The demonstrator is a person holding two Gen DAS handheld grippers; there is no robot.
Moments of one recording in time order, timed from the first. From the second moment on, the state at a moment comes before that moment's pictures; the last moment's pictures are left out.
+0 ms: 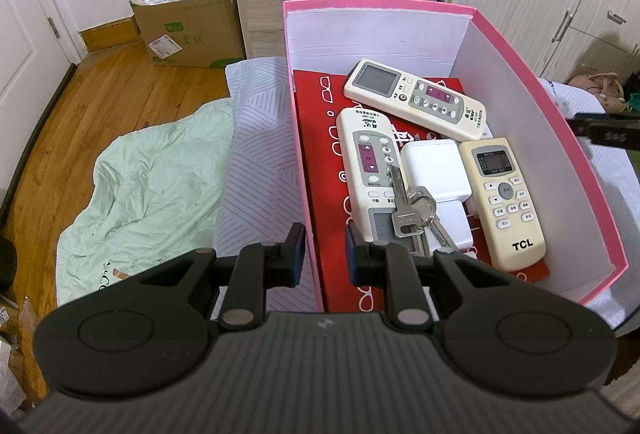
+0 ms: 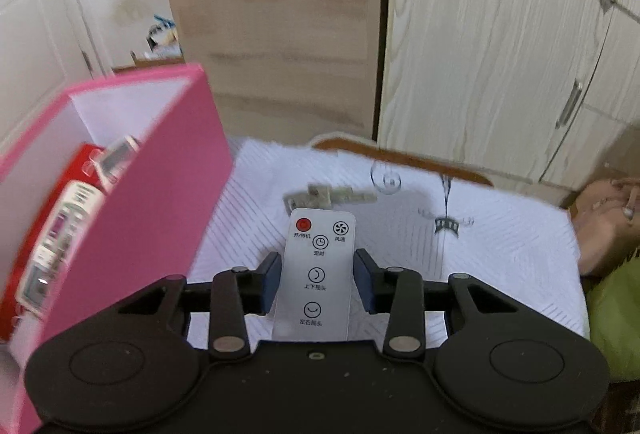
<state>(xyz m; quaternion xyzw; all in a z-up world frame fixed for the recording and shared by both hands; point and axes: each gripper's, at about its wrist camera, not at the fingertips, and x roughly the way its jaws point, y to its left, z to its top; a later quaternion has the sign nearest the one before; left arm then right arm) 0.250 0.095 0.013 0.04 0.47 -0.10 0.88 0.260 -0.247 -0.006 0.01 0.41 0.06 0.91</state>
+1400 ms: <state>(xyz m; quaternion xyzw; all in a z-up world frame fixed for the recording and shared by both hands) 0.251 0.099 0.015 0.03 0.47 -0.11 0.87 0.253 -0.094 0.021 -0.04 0.42 0.24 0.87</state>
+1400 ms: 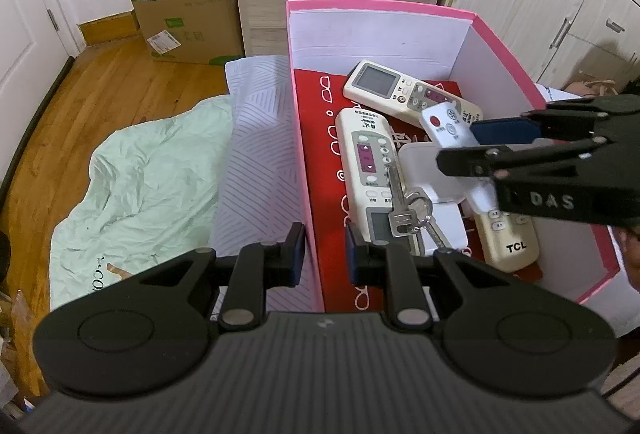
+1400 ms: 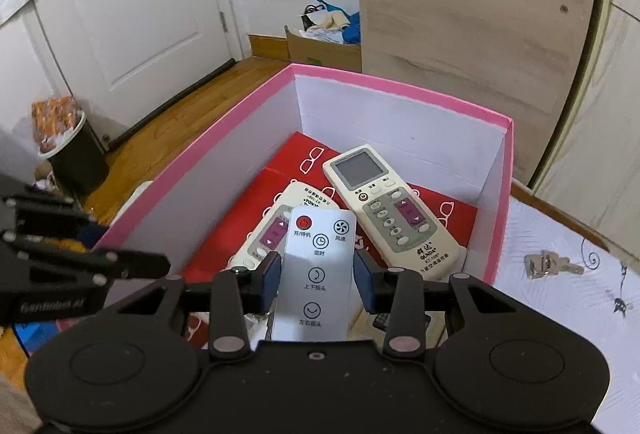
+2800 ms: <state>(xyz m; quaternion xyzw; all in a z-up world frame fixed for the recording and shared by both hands) 0.251 0.101 0.015 0.02 0.47 -0.10 0.87 0.286 -0.276 -0.024 0.16 0.40 0.07 0.90</state>
